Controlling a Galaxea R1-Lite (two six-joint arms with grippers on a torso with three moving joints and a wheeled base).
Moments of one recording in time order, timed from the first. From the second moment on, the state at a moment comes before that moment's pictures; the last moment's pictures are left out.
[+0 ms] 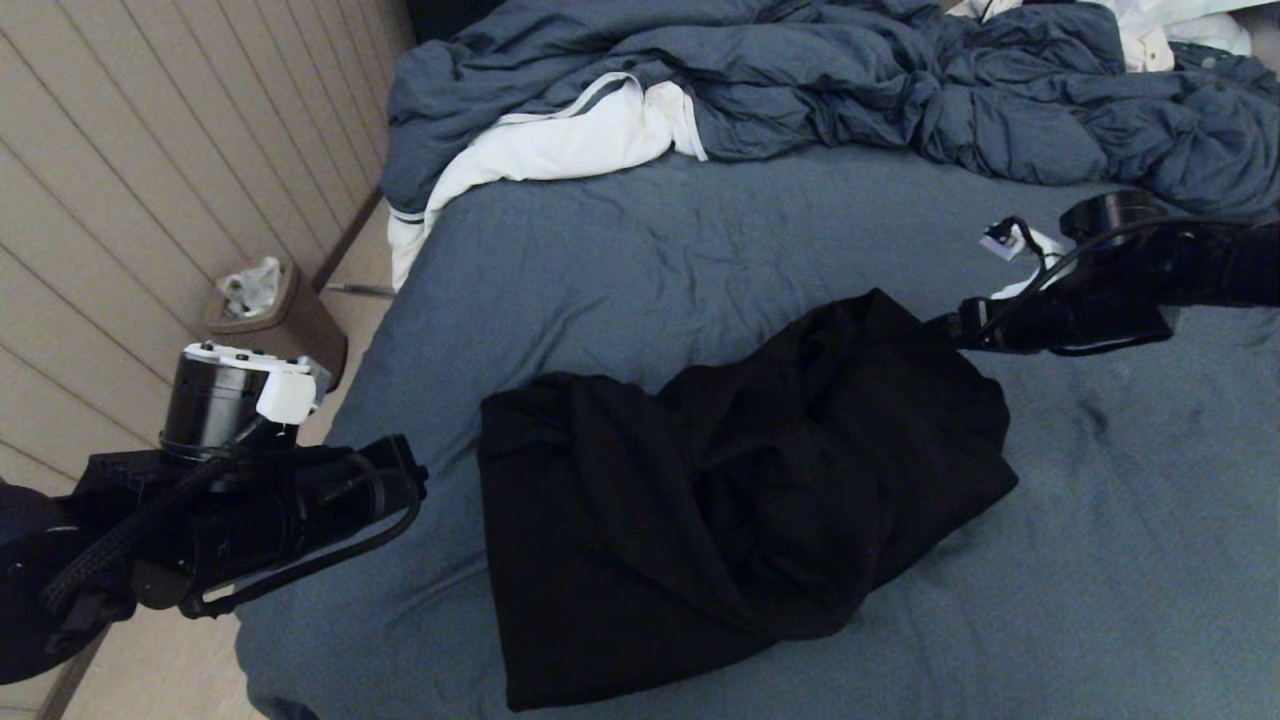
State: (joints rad) left arm -0.44 1.57 -0.68 -0.36 0.10 -0.66; right arm -0.22 2.18 -1.95 0.47 0.61 -0.16
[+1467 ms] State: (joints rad) left arm -0.45 1.56 -0.68 -0.36 0.10 -0.66; right arm -0.22 2.19 -1.95 0.74 1.01 -0.30
